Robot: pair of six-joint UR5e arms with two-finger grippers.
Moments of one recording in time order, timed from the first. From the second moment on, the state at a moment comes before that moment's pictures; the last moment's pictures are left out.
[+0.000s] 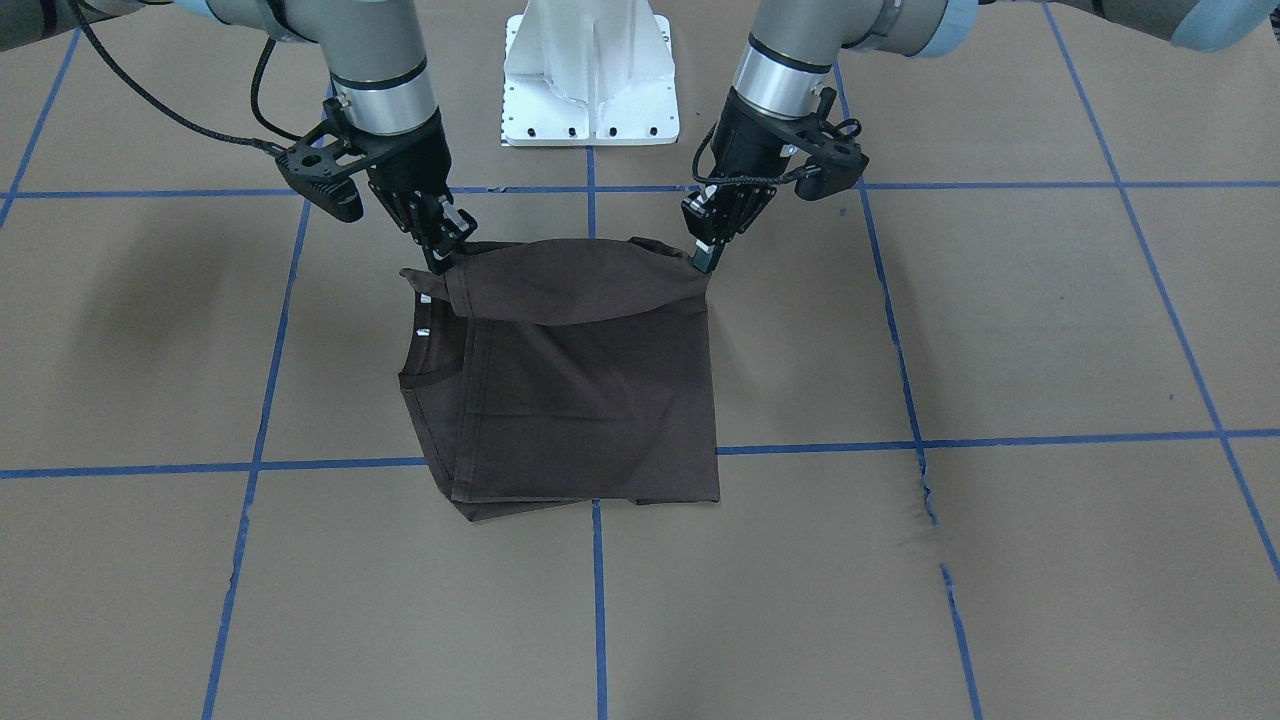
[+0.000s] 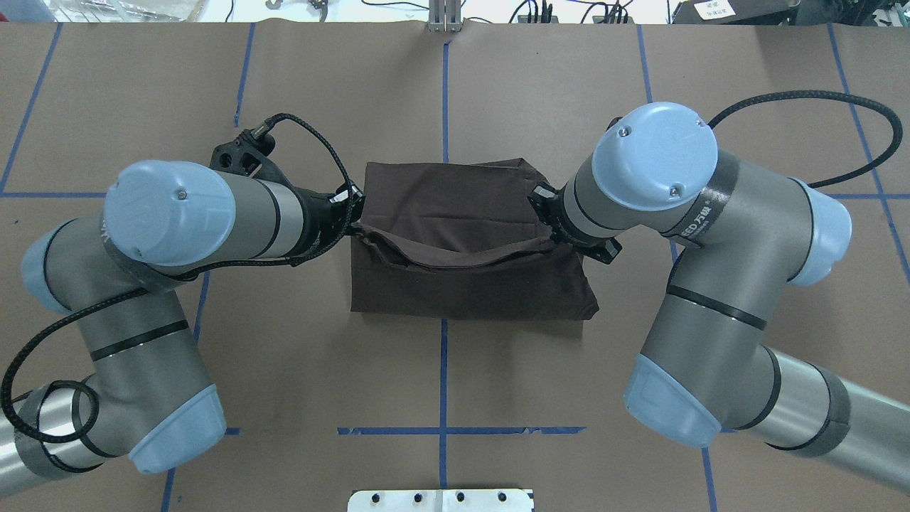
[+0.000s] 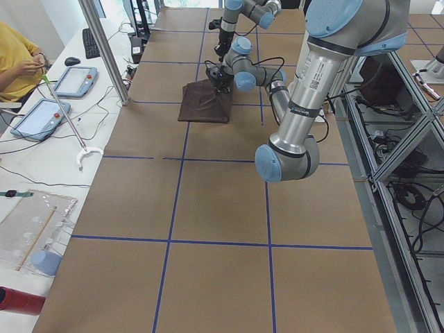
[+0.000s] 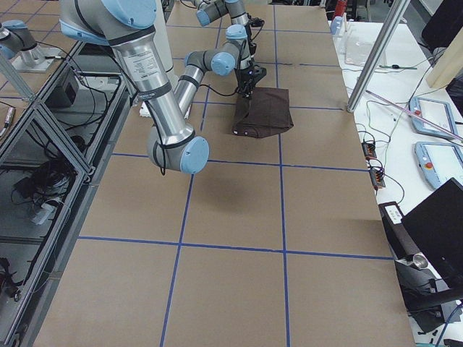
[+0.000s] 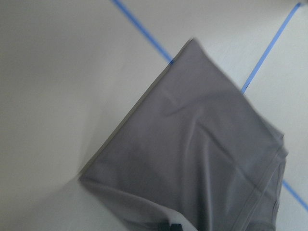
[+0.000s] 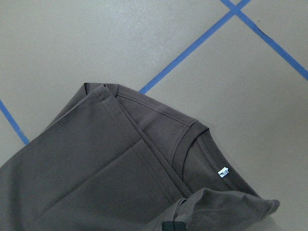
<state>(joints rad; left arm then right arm) -0.55 -2.07 -1.96 -1.80 -1.66 -1.93 0.59 -1.02 2.00 -1.77 1.77 1.88</state>
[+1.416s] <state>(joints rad) -0.73 -2.23 -1.39 -2.17 -1.65 -1.68 0.84 -0.73 1.20 -1.30 1.87 1.40</state>
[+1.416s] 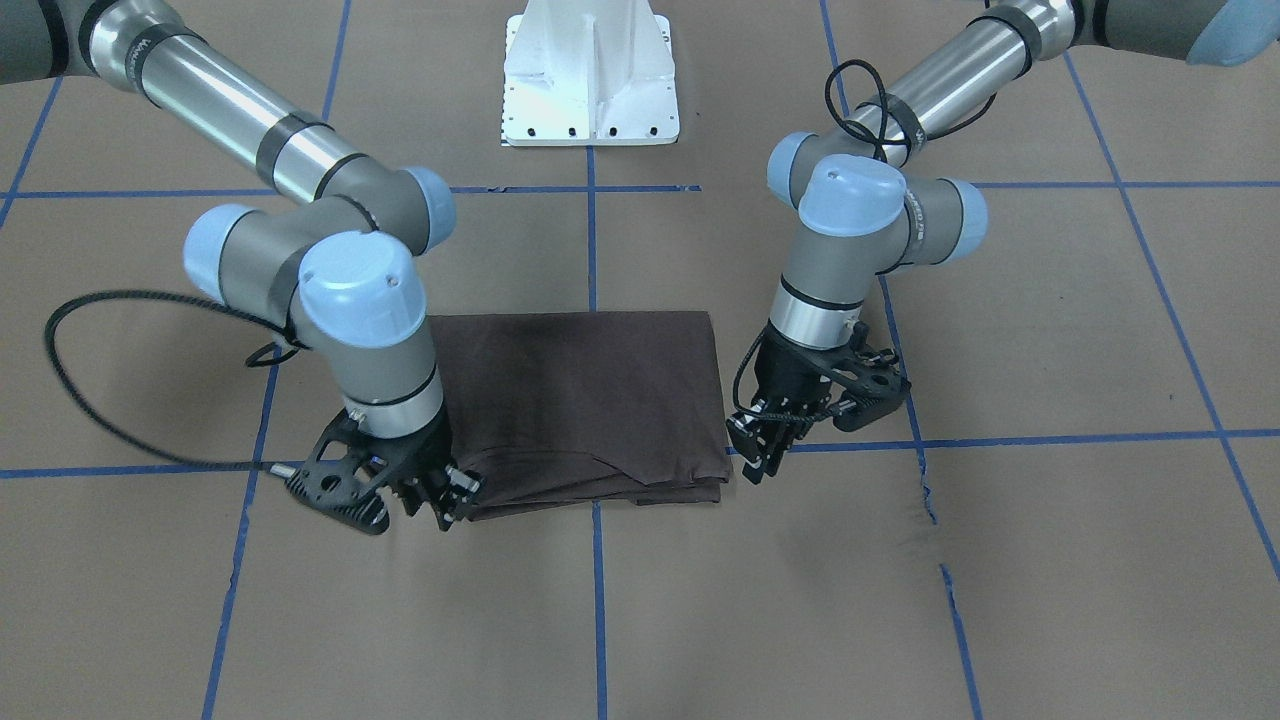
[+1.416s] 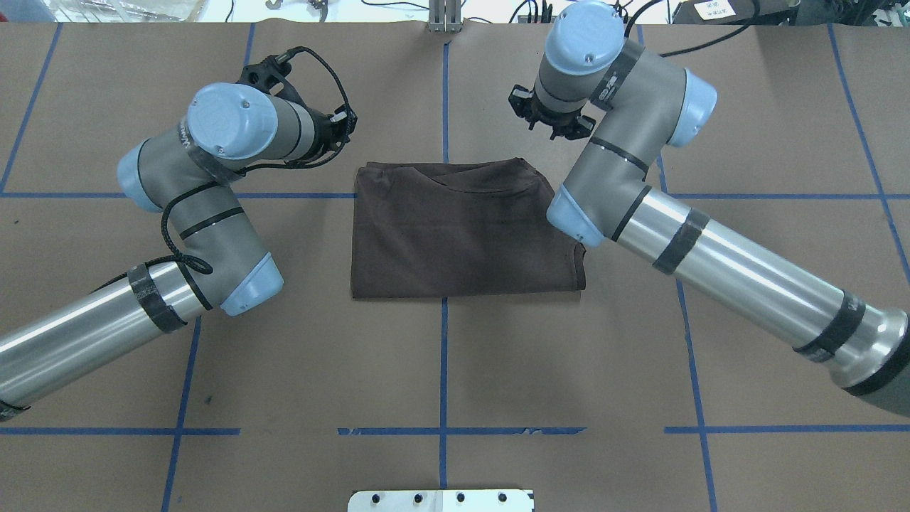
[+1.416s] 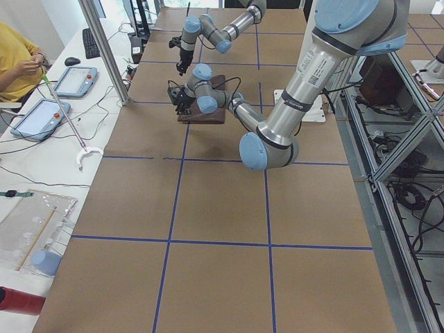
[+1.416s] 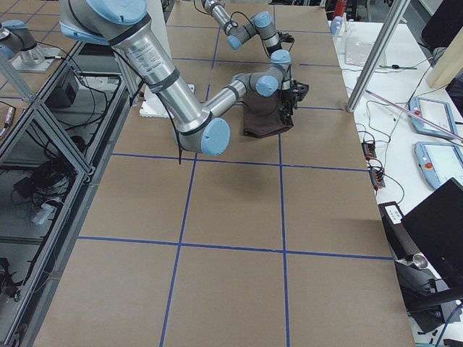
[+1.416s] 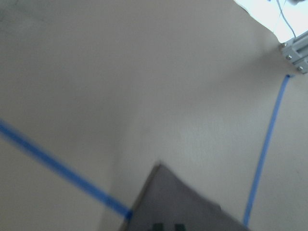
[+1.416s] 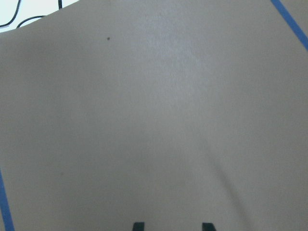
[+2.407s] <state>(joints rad) -0.97 -1.93 -1.65 -2.21 -2.00 -1.09 1.25 -1.00 1.29 -1.28 2.23 0.79</state>
